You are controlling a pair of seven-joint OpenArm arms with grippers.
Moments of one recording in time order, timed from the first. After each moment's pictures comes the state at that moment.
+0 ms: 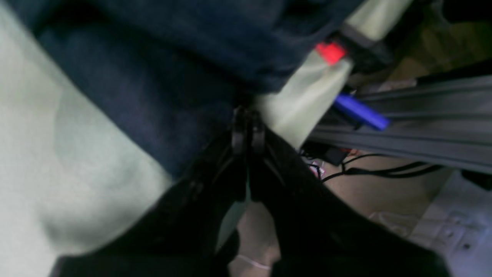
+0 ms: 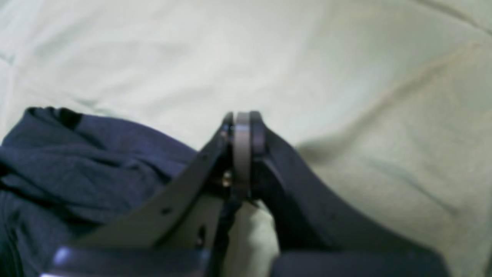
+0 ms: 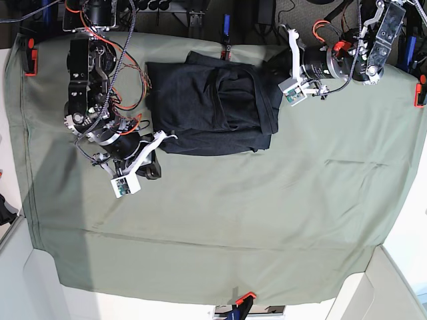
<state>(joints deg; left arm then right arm) 20.3 -33.3 8.4 102.3 -33.3 -38.5 45.4 2.9 -0.8 -0.3 93.0 12.9 23.5 -46.2</state>
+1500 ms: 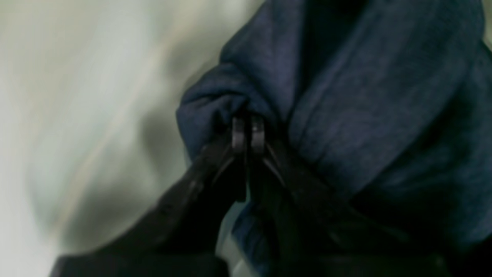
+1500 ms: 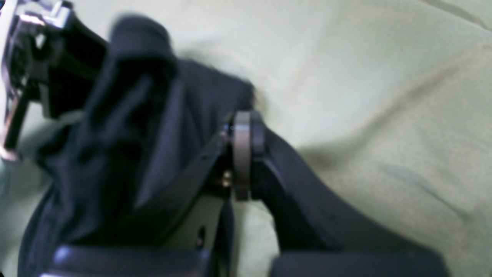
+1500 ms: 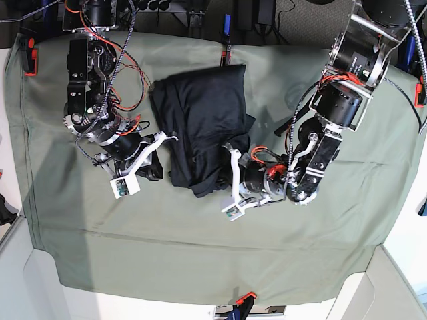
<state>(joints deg) -29.3 -15.2 29.3 58.2 -26.3 -38.1 40.3 2.9 -0.8 -0.3 93.0 15.0 23.5 -46.2</state>
